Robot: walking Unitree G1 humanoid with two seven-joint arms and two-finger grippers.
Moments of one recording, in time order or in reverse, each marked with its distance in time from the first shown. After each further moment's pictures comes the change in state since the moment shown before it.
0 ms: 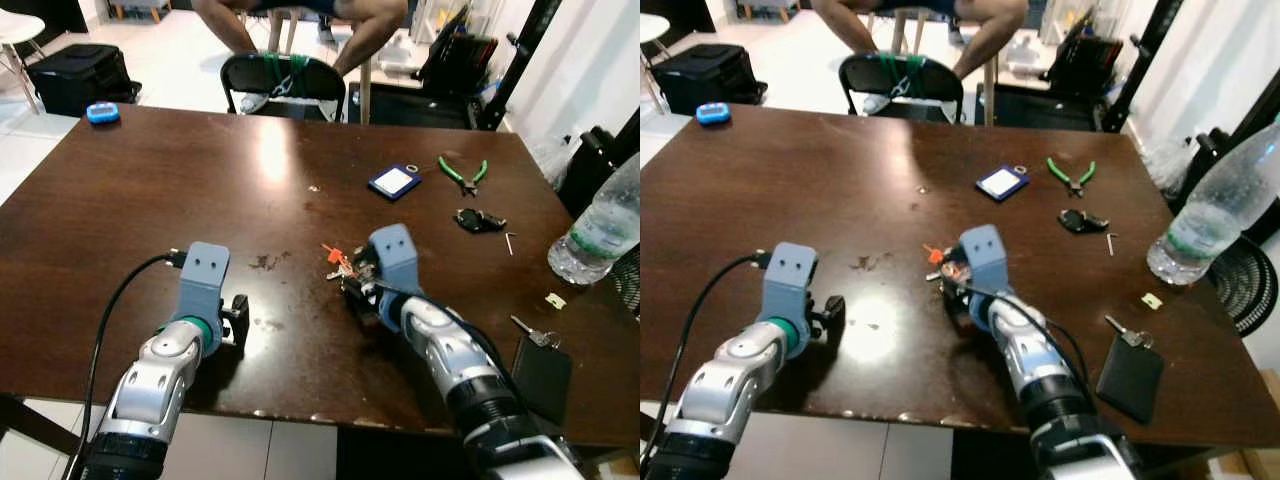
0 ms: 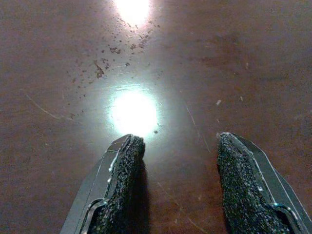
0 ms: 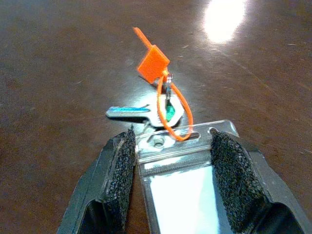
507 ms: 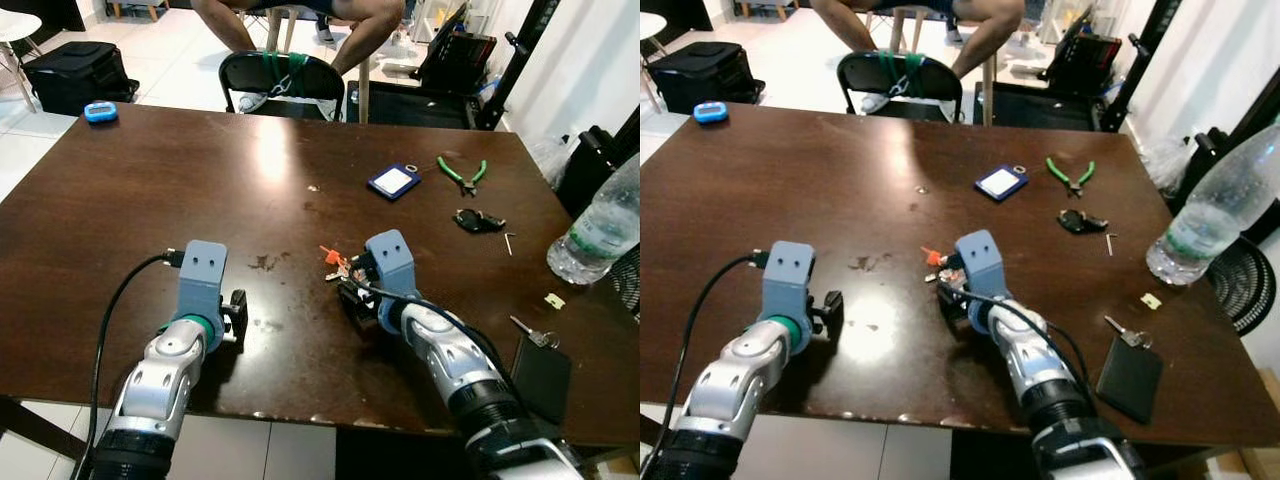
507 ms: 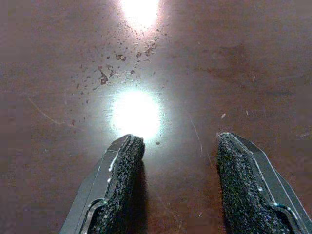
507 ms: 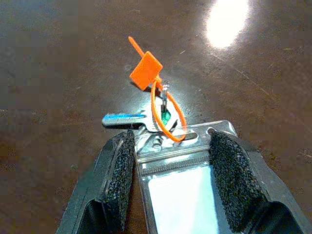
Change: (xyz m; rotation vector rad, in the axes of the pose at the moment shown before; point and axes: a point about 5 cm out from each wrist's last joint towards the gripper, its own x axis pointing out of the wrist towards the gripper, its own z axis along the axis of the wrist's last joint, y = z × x) left arm 0.005 -0.003 0.003 -0.029 -0.018 0.023; right arm 0.002 -0.005 0.003 0.042 -0.047 0.003
